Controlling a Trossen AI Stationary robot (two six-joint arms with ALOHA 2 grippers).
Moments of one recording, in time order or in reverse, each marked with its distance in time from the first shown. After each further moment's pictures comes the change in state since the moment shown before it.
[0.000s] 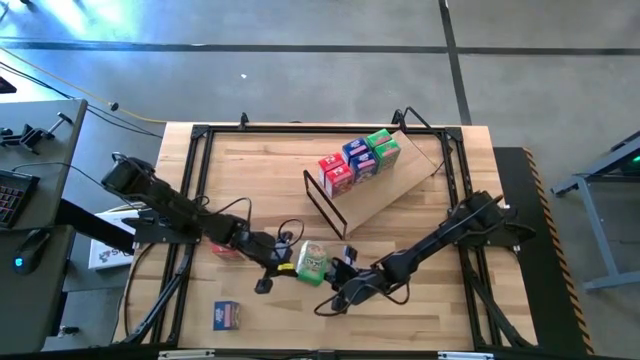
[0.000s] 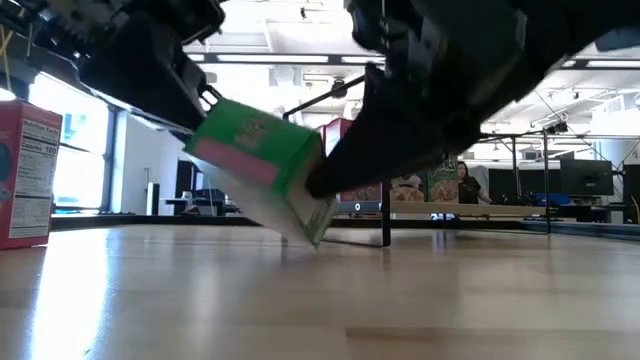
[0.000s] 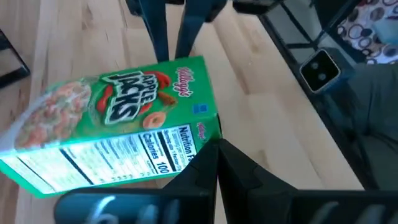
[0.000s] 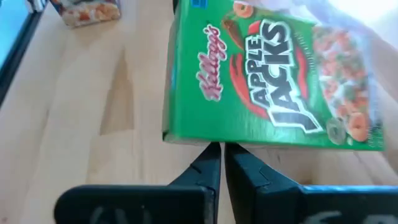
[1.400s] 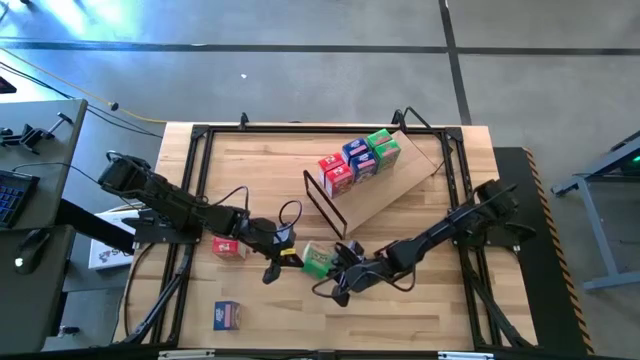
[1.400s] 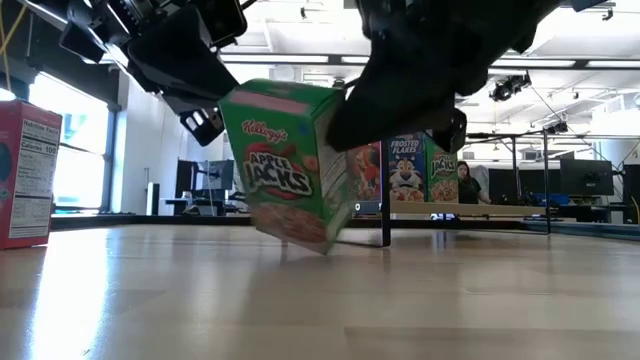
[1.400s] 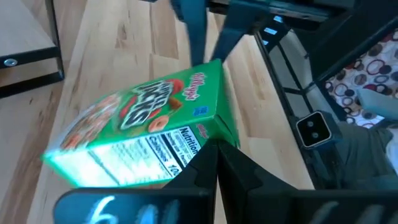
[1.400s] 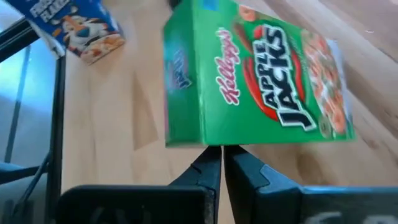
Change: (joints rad) left arm 0.084 -0.037 -0.001 0.051 0.040 -0.190; right arm -0.052 -0.138 0.003 -0.172 -0.138 0.278
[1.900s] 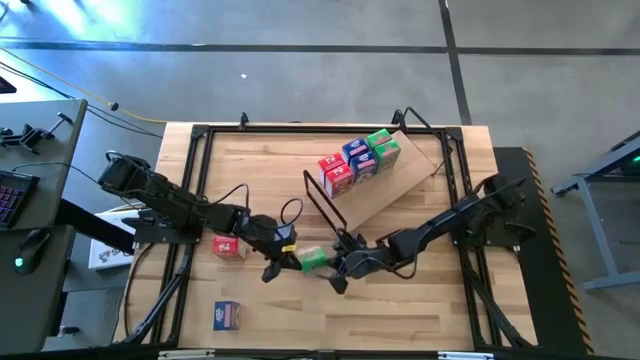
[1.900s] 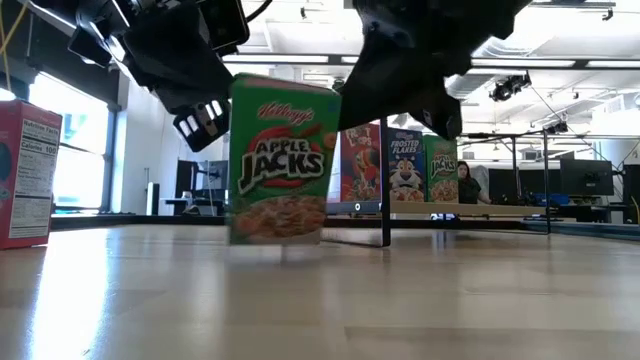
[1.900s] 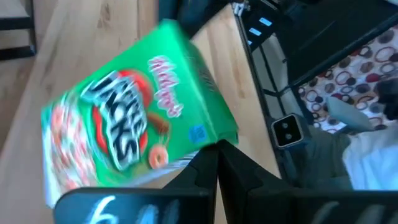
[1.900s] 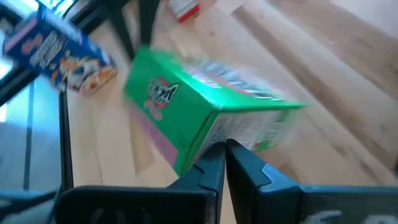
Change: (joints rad) left arm 0.032 0.001 0.000 0.009 0.102 -0.112; right arm -0.052 -0.074 -0.003 -0.061 -0.033 0.093
